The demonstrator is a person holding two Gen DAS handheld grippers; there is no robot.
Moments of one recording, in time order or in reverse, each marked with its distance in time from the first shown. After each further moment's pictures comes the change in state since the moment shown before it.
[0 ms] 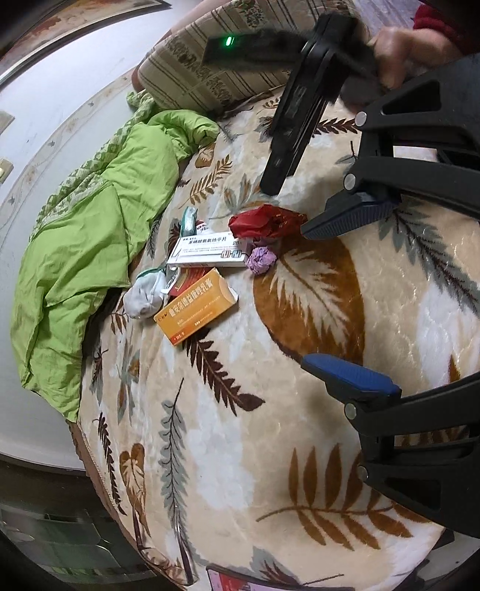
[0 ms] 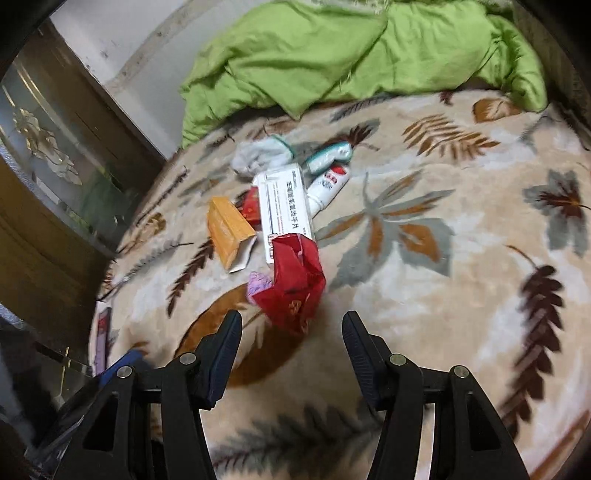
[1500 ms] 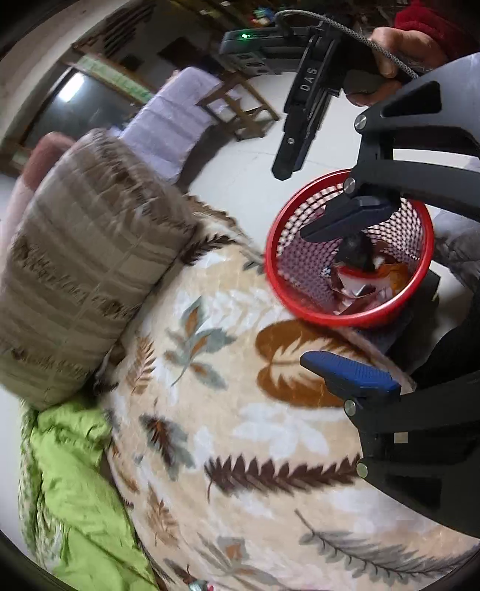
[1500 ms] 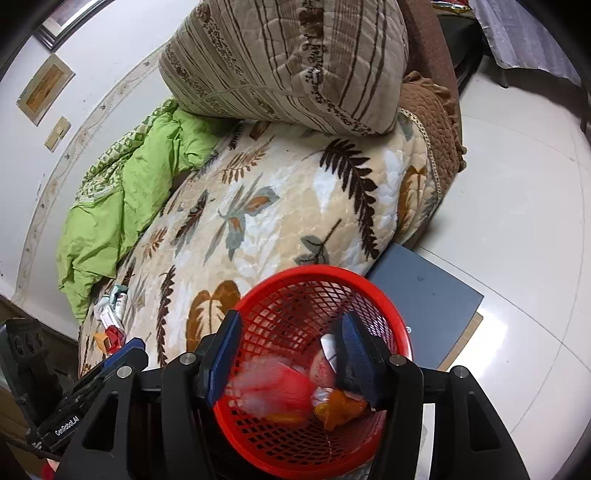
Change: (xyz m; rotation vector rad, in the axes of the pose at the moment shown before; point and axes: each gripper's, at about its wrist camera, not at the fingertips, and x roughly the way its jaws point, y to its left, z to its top) left arm -0.009 -0.321 -0.150 0.684 0.298 -0.570; right arm -0.335 -0.222 -0.255 0.684 -0.407 -0.335
